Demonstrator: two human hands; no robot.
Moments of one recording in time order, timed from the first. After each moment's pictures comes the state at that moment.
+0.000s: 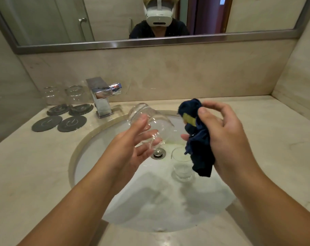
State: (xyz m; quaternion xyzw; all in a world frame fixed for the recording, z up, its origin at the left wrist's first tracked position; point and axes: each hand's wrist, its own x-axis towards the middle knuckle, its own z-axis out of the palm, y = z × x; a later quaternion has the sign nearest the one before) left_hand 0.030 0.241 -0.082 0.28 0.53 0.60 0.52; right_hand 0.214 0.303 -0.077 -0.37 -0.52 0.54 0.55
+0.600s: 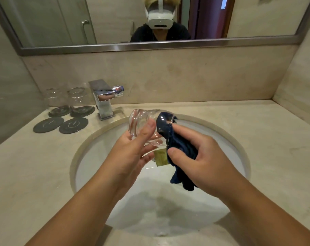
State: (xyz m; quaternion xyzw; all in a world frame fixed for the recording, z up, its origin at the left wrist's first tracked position) left_hand 0.035 0.238 -0.083 0.34 0.50 0.62 0.49; right_hand 0.207 0.270 -0.071 -0.30 -0.73 0.49 0.36
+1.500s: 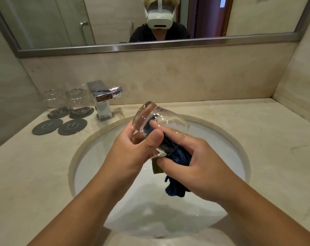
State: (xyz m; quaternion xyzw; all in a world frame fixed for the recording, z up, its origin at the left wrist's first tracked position) left_hand 0.031 0.235 -0.086 0.46 0.47 0.61 0.43; right_hand 0.206 0.270 -0.074 -0.27 -0.74 0.52 0.34
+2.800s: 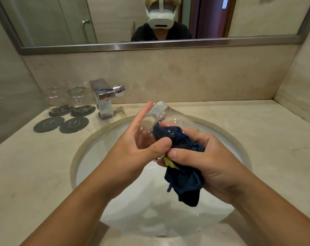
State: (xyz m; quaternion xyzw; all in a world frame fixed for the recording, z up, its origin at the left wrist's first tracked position) left_hand 0.018 0.235 -0.090 0.56 0.46 0.54 0.43; right_hand 0.210 0.279 -0.076 -0.21 -0.56 0.73 0.34
